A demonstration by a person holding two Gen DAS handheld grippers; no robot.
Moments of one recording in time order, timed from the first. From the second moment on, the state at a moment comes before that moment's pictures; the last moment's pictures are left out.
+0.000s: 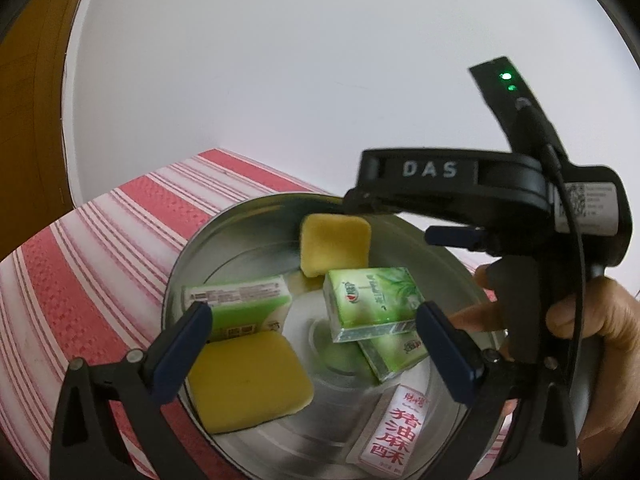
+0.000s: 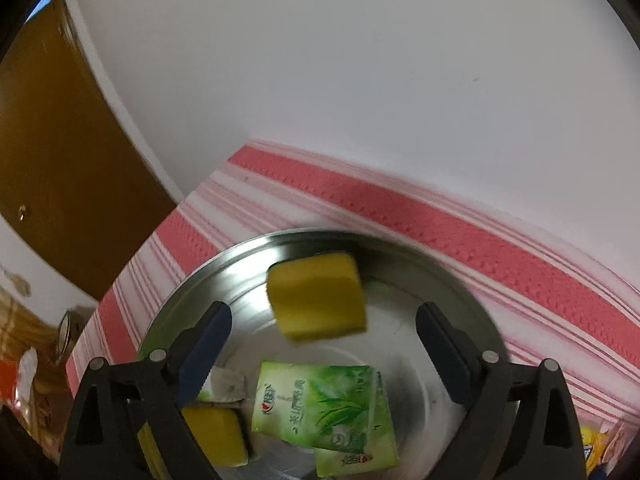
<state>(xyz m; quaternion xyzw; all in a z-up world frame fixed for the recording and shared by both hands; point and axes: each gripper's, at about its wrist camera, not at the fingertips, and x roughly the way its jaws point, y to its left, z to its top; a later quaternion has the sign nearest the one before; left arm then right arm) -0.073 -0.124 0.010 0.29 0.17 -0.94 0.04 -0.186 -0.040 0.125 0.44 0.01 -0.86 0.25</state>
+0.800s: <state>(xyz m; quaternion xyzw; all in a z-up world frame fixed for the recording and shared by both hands) -0.048 -0.091 0.022 0.19 0.07 -0.97 0.10 0.014 0.079 0.171 0.05 0.02 -1.00 0.02</state>
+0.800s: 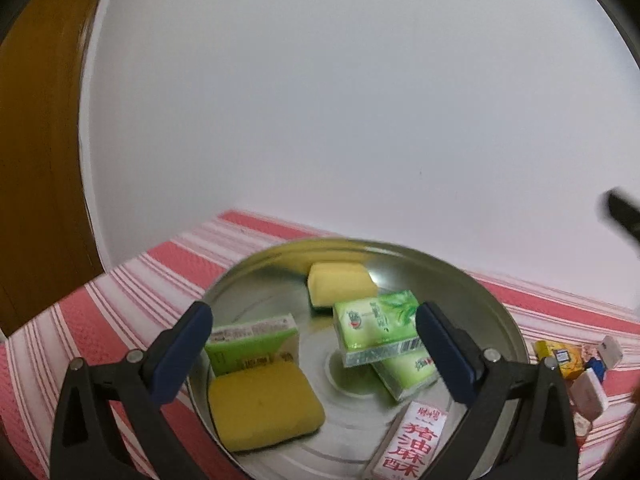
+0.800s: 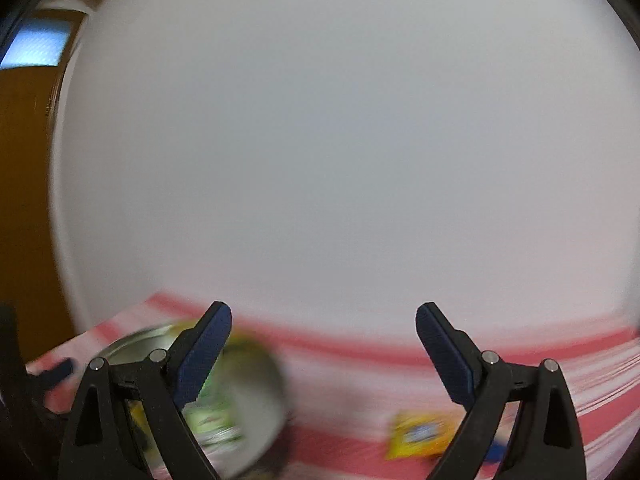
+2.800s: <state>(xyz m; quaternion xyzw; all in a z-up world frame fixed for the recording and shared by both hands) -0.076 0.149 -0.039 0.42 -0.12 -0.86 -0.27 0.074 0.307 0.118 0.10 -0.09 -0.98 -0.12</state>
